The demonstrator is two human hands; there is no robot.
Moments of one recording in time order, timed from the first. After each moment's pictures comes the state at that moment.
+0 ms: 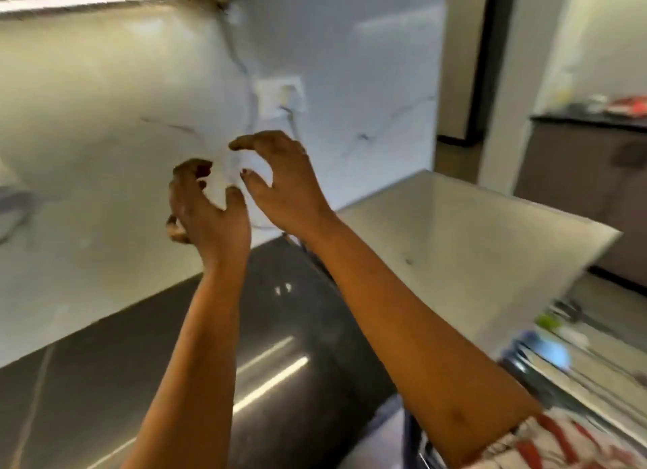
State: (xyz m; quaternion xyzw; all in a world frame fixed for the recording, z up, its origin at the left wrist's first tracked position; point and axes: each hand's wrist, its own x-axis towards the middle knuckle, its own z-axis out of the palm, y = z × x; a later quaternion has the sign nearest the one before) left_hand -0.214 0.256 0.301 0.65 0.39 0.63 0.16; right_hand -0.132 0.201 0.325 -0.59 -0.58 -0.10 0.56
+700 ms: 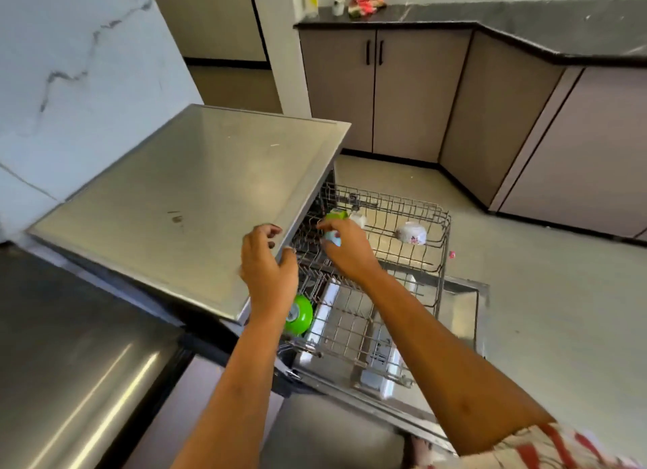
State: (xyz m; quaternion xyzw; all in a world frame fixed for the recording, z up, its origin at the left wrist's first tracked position) left_hand -0.022 -0.060 0.094 0.86 0.19 0.28 0.38; right_hand 0.058 -0.170 0.067 -0.87 -0.15 0.06 0.46
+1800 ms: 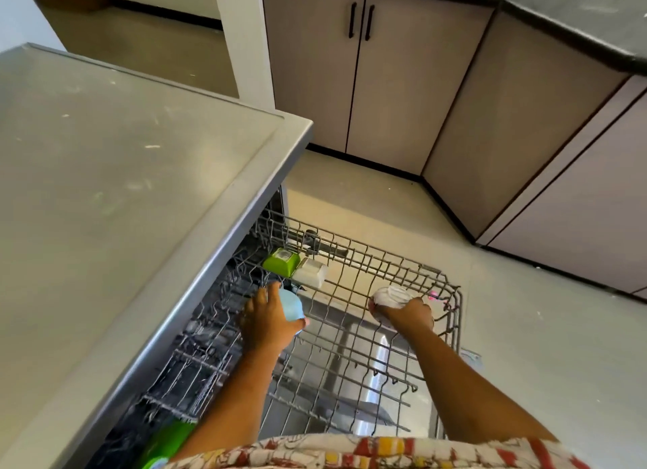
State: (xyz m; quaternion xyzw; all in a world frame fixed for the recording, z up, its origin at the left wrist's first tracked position) left_hand 0.279 -0.069 -0.203 0.95 0.22 -0.11 0.19; right_hand 0.338 -0.304 -0.204 -0.86 0.26 0.26 0.34
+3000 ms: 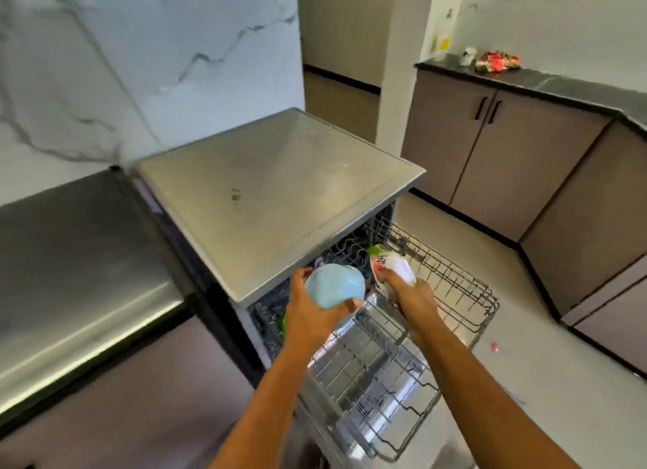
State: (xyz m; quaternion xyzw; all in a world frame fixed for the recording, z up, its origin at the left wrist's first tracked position) left_hand -0.015 -0.124 0.040 0.76 0.33 0.19 0.53; right_hand 0.114 -0.245 0.028 -0.74 0.05 0.26 0.62
